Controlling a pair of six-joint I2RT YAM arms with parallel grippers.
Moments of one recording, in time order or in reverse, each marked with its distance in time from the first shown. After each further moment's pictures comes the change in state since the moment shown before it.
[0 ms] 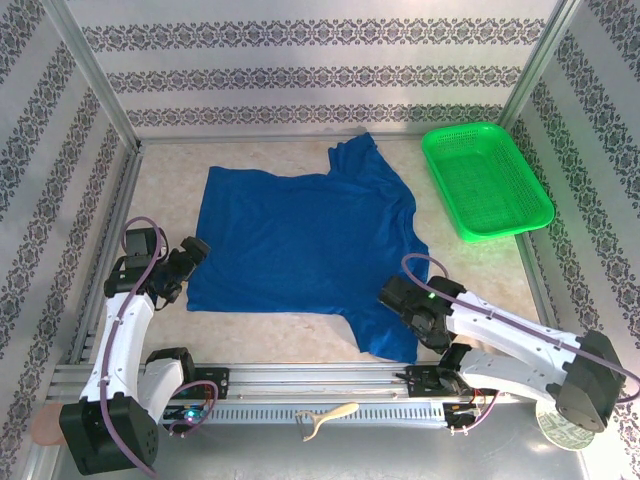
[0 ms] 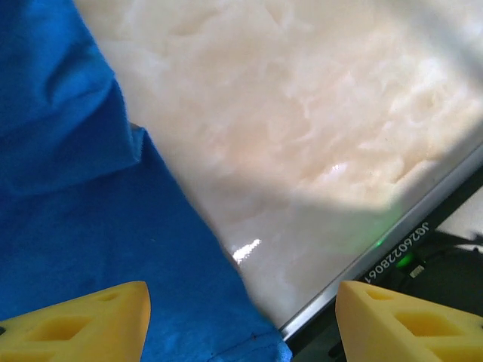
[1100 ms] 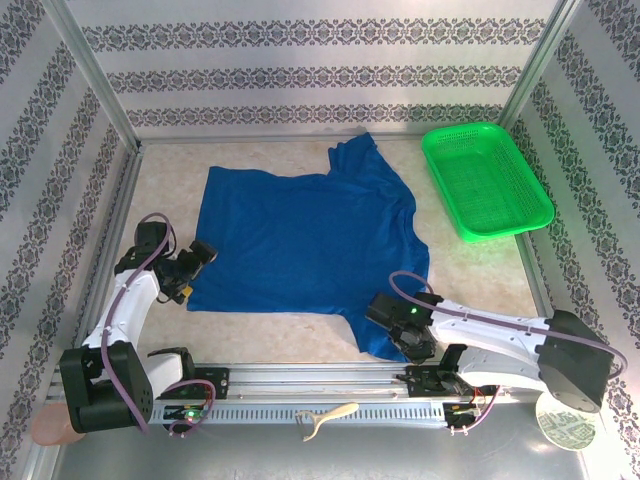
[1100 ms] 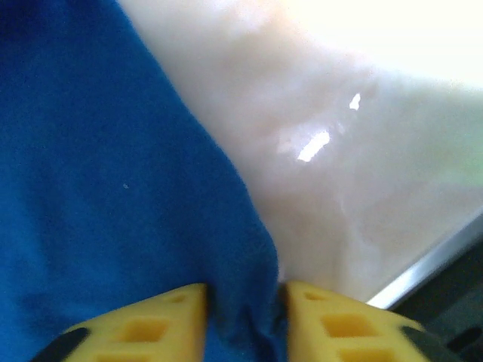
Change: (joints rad) left arm 0.000 0.226 -0.018 0.064 0.042 -0.005; right arm 0.113 0.086 -0.173 0.306 -0.168 0.164
